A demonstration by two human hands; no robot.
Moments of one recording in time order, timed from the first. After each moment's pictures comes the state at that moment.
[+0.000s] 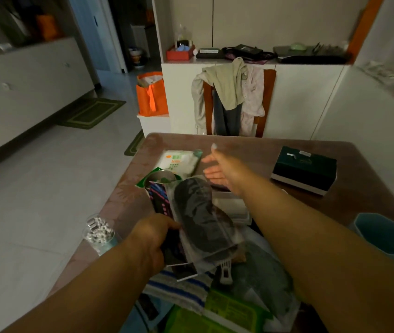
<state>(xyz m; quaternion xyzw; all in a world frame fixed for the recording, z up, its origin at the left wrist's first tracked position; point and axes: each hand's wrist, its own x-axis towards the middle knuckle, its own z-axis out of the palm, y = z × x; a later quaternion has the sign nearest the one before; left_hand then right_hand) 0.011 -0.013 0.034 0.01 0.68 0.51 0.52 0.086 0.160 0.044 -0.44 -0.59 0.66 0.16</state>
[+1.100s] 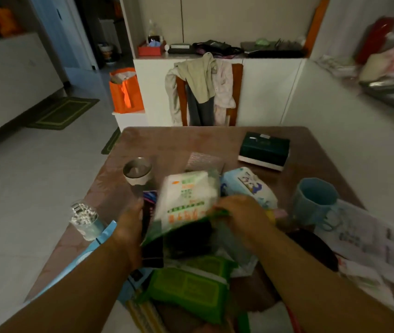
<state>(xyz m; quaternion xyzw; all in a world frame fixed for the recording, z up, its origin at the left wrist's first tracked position) 0.021 -0.046 0.005 0.04 0.57 0.57 0.59 0.207 0.032 0.033 -0.49 -0.48 0.68 0.25</state>
